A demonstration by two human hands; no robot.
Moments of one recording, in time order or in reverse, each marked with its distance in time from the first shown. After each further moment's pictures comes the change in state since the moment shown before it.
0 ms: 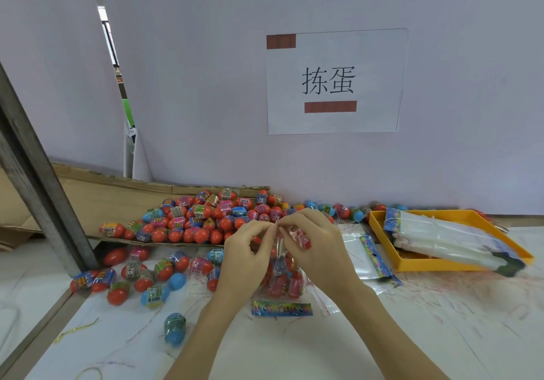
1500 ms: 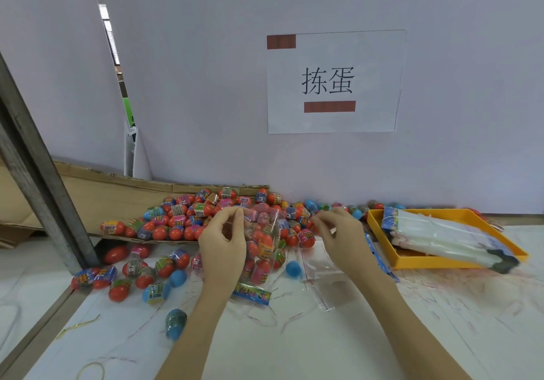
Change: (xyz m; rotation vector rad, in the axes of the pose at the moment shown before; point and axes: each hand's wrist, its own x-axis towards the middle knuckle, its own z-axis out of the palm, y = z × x) left_hand 0.009 -0.008 -0.015 -0.035 0.307 -0.211; right_hand -0.003 0.064 -0.008 -0.076 -0.110 0.377
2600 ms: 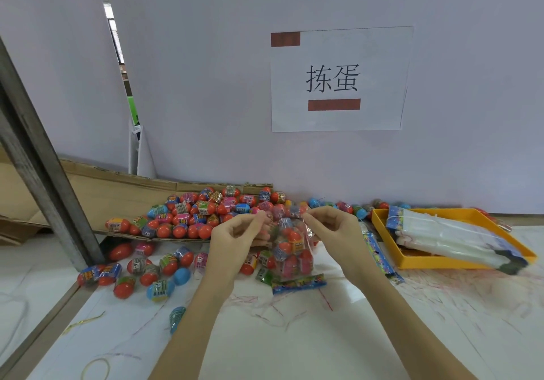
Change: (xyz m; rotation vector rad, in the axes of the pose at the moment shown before) left_hand 0.004 -0.005 -0.002 -0.356 -0.306 -0.344; right_hand -0.006 -0.028 -0.002 0.711 -0.091 0.261
